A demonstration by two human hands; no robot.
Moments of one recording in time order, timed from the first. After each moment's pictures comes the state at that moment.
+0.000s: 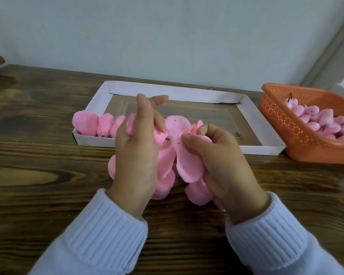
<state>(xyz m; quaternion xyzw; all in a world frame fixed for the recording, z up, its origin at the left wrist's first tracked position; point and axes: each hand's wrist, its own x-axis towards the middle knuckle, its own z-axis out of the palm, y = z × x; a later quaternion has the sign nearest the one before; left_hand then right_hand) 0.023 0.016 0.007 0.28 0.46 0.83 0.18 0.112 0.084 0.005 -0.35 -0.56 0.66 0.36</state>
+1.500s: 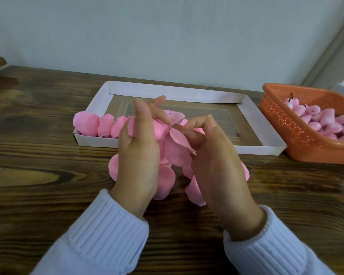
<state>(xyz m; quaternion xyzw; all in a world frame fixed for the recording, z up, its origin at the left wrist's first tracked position) 0.022 0.019 0.000 0.27 0.47 0.82 0.17 0.115 0.064 0.010 -0.19 -0.58 0.71 0.36</state>
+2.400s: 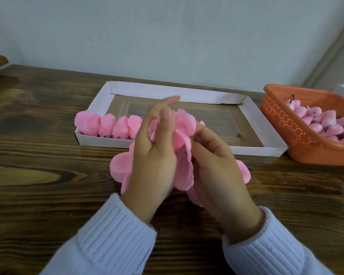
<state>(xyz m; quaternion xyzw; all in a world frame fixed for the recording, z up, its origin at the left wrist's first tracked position) 0.031 0.019 -0.005 0.36 0.48 0.78 0.18 0.114 0.065 -0.008 -0.20 -0.54 0.74 0.36</state>
